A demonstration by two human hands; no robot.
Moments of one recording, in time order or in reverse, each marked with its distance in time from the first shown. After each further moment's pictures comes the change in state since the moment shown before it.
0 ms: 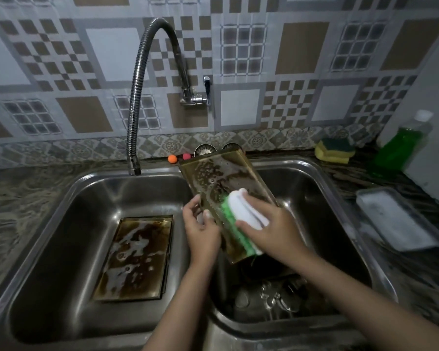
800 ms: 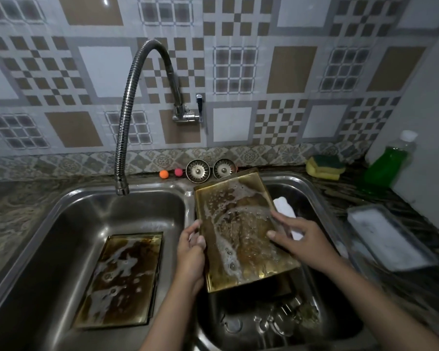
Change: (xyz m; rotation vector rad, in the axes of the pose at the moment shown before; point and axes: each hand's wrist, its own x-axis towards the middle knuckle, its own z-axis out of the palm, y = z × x) left_hand 0.013 -0.004 -0.007 -0.048 -0.159 -0.428; right_hand 0.008 0.047 -0.067 0.047 -0.053 0.173
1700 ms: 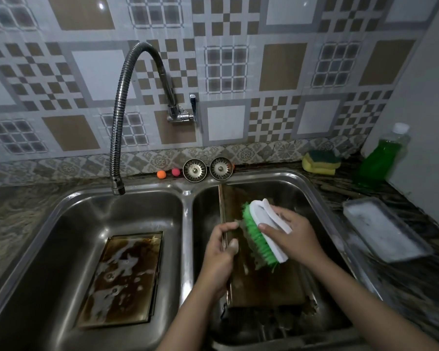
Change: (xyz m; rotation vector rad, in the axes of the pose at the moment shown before) left_hand -0.035 -0.013 0.029 0.042 -0.377 0.064; right_hand 0.004 0.011 0.020 0.078 0.161 0.029
